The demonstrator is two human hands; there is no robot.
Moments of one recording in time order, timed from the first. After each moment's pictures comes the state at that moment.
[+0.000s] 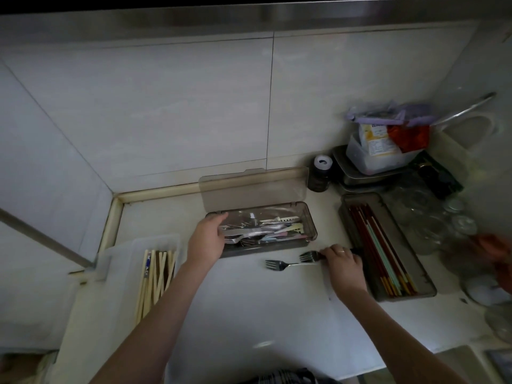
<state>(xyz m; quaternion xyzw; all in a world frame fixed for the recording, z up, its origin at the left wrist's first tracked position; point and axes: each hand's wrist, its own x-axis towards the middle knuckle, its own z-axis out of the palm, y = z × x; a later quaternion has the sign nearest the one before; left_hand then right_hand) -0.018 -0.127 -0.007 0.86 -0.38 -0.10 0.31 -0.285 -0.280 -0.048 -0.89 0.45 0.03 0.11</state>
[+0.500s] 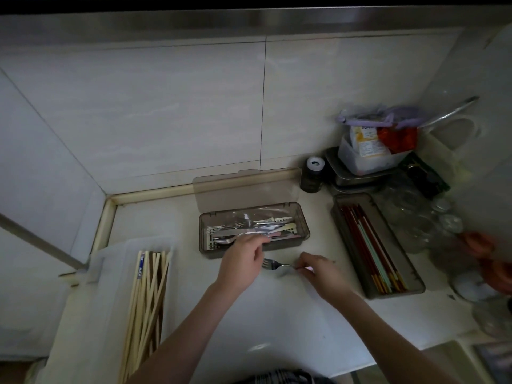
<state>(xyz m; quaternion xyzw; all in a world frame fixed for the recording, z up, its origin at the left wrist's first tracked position) -0.102 -0.137 0.001 0.78 -0.51 -0.10 0.36 -0.279 -0.262 -0.038 -0.89 0.35 -0.03 0.29</state>
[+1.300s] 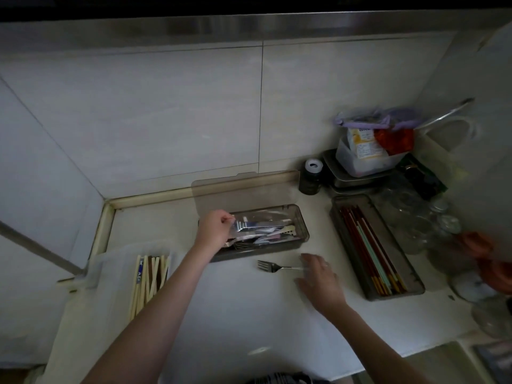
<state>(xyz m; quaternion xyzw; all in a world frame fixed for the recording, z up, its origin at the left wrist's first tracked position) -0.027 -0.161 0.021 0.83 -0.32 -0.22 0.40 -0.282 -0.240 -0.055 -0.87 0.43 -0.06 0.23</state>
